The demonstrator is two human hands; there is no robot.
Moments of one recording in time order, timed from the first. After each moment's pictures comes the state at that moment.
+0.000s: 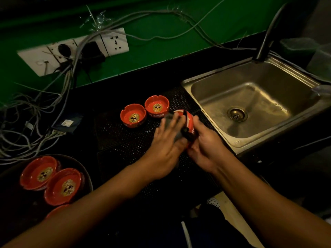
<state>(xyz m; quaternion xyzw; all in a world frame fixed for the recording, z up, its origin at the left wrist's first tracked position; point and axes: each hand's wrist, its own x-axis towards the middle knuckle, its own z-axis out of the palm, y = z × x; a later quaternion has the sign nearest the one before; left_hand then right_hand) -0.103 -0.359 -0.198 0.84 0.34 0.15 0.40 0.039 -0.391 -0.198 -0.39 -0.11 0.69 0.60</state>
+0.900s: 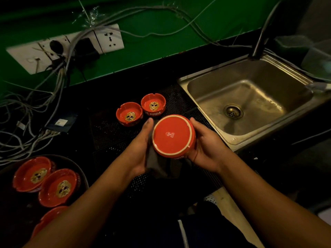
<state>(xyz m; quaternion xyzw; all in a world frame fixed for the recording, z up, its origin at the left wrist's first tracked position) -0.117 -0.341 -0.197 0.37 0.44 0.23 0.79 0.047 -0.398 -0.199 -0.44 -0.11 0.71 0.54</state>
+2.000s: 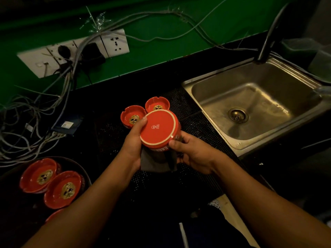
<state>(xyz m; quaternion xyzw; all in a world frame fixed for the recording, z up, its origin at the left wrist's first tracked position) -0.120 -0.319 -0.194 0.32 0.44 0.34 0.77 0.037 -0.381 -0.216 -0.42 -0.33 0.74 0.41</state>
